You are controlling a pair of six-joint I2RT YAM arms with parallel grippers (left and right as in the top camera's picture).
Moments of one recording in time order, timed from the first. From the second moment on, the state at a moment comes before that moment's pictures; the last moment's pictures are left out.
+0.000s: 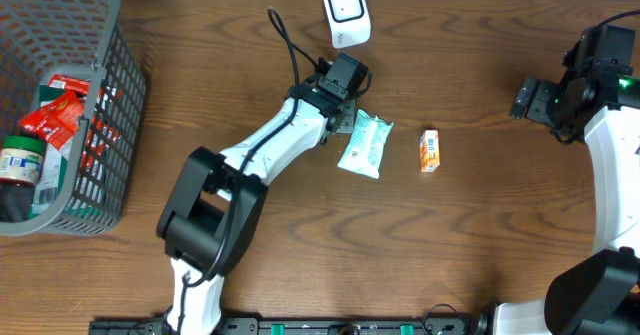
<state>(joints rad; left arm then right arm) -0.58 2.07 1.49 -0.57 -0.15 -0.45 -0.23 1.62 1.45 -0.99 0.08 0.19</state>
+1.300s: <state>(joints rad) -0.69 2.11 1.49 -0.55 0.06 -0.65 -0.23 1.62 1.45 -0.99 0.08 0.19</state>
